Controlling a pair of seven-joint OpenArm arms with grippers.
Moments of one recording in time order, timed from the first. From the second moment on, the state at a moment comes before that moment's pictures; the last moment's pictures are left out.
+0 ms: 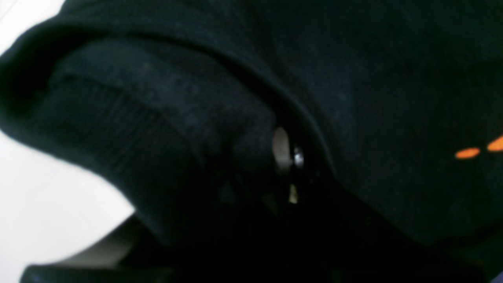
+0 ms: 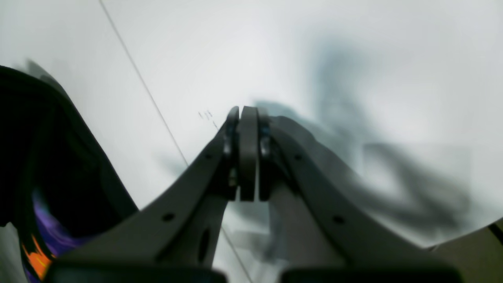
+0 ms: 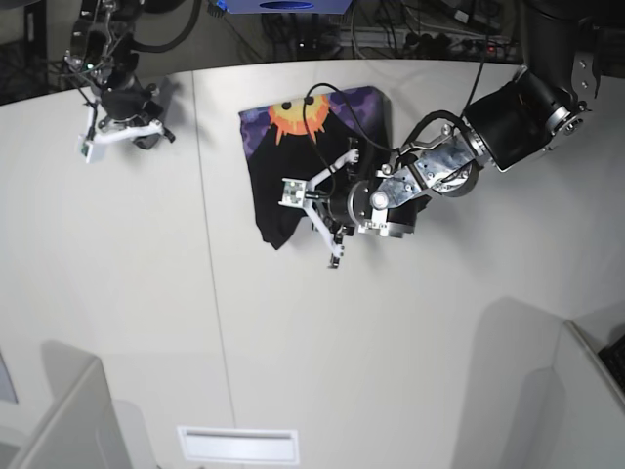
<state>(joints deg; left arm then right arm) -27.2 -23.4 61.7 84.1 -1.9 -39.4 34.6 -27.5 3.5 17.9 103.9 35.5 -6.2 -42.3</state>
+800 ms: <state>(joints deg) -28.7 -18.6 61.9 78.3 -1.5 -40.1 27.4 -28.2 3.4 17.9 103.9 35.5 -6.2 -42.5</state>
